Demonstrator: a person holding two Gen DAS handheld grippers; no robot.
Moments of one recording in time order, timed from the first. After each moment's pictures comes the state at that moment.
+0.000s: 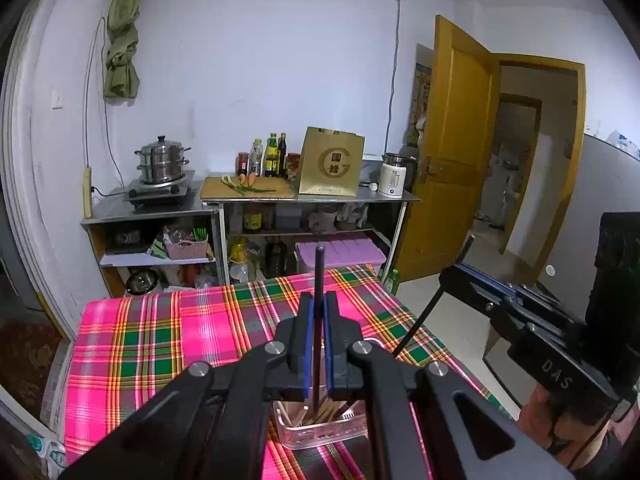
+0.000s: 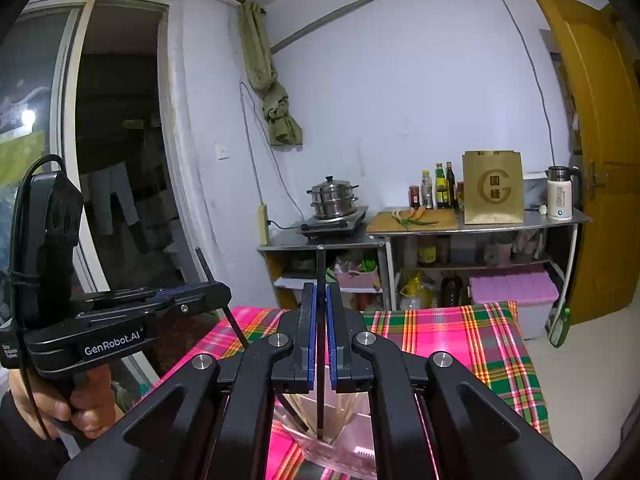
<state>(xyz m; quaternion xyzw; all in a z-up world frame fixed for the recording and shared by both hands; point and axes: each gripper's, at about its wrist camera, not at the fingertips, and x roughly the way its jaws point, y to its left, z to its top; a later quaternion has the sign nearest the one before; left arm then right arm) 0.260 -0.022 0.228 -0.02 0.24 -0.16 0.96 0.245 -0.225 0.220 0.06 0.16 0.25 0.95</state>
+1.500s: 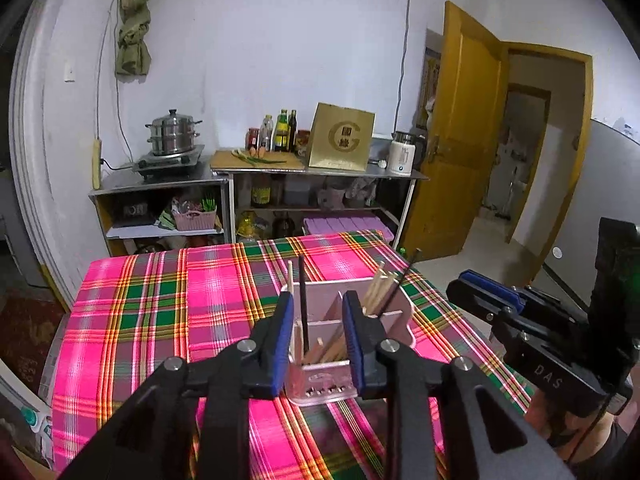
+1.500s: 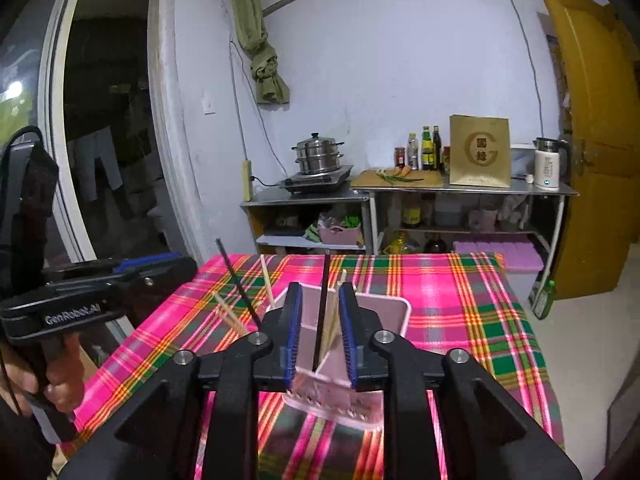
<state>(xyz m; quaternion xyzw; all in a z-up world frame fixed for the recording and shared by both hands) 0.219 -0.009 0.174 -0.03 0.27 -0.14 0.95 0.216 -0.225 0.159 0.03 0.22 0.22 0.95</state>
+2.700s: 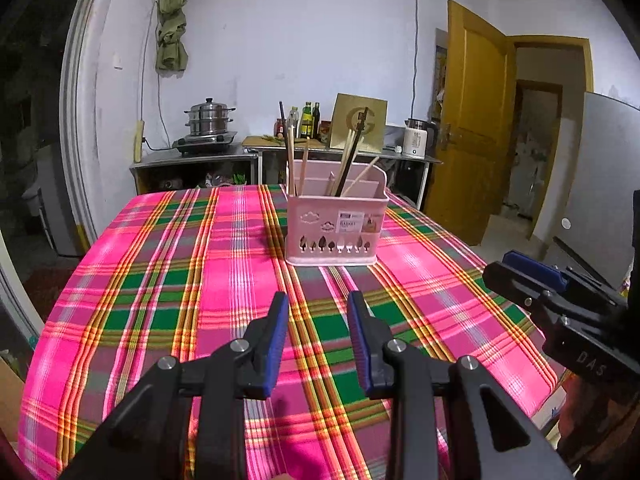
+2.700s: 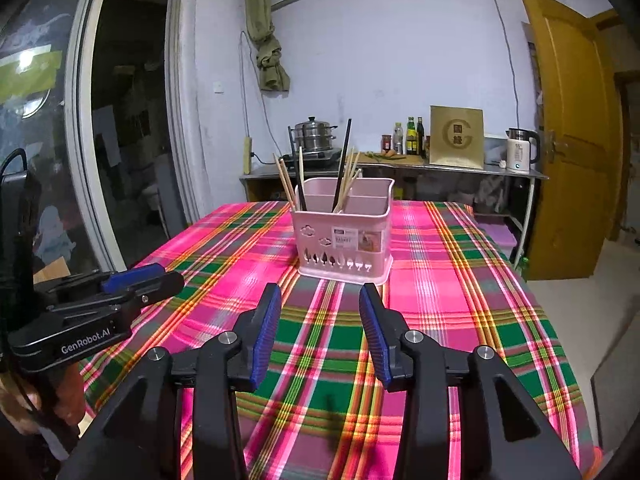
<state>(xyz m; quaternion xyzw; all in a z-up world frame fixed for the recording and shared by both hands) 0.047 -0.027 0.066 -0.02 0.25 -0.08 0.96 0.047 -0.246 0.083 0.00 0.22 0.19 0.96</state>
